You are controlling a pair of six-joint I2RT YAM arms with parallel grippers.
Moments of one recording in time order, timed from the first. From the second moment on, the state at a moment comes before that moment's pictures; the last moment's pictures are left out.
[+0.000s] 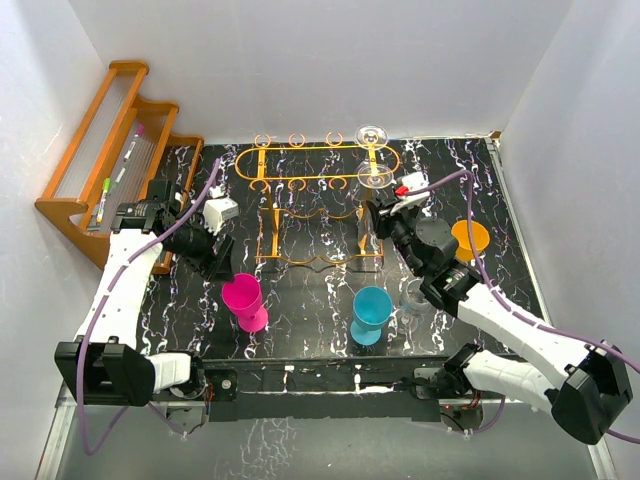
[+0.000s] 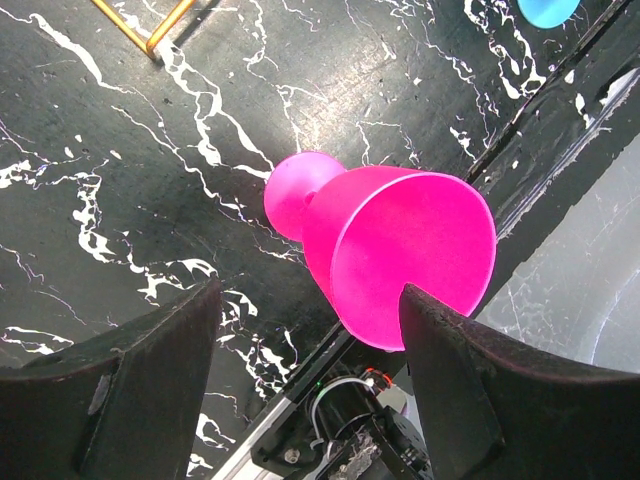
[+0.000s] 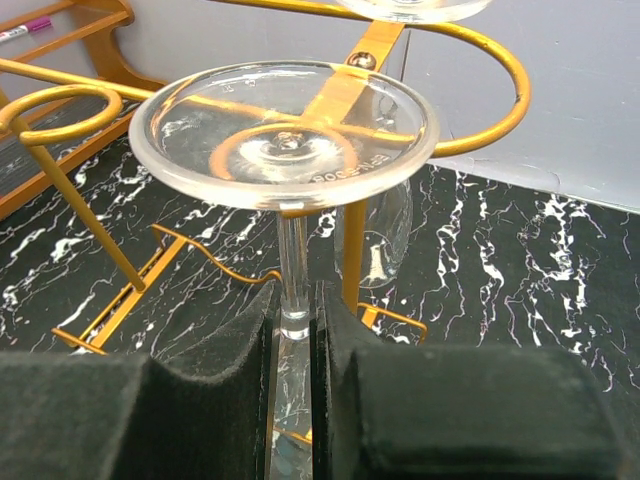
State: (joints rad) left arm -0.04 1.24 1.22 -1.30 0.60 0.60; right arm 0.66 0.99 0.70 0.33 0.27 0.01
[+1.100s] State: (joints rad) left arm -0.10 1.24 1.15 -1.24 0.49 0.54; right arm 0.66 0.68 0.69 0.21 0.43 0.09
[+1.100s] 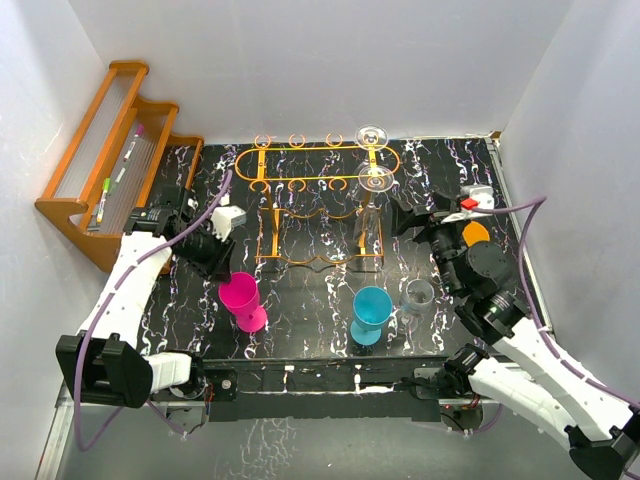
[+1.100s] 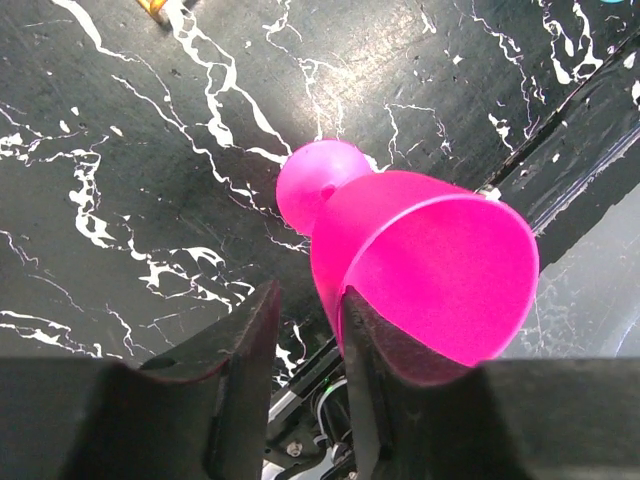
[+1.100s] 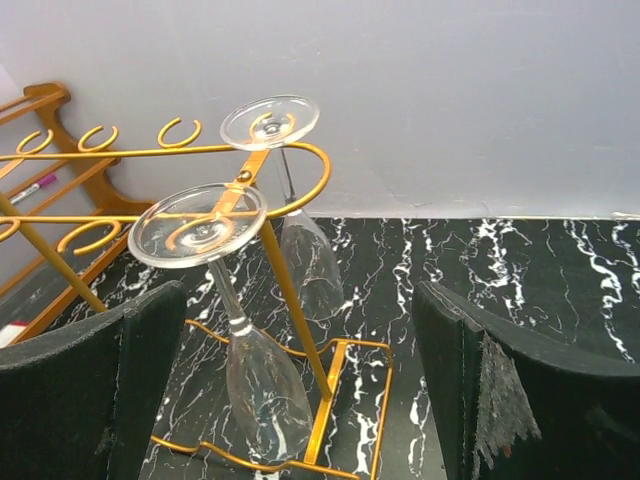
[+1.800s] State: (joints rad) left arm -0.14 1.24 1.62 -1.45 0.40 0.60; right arm 0.65 0.53 0.81 0.12 0.46 0.14
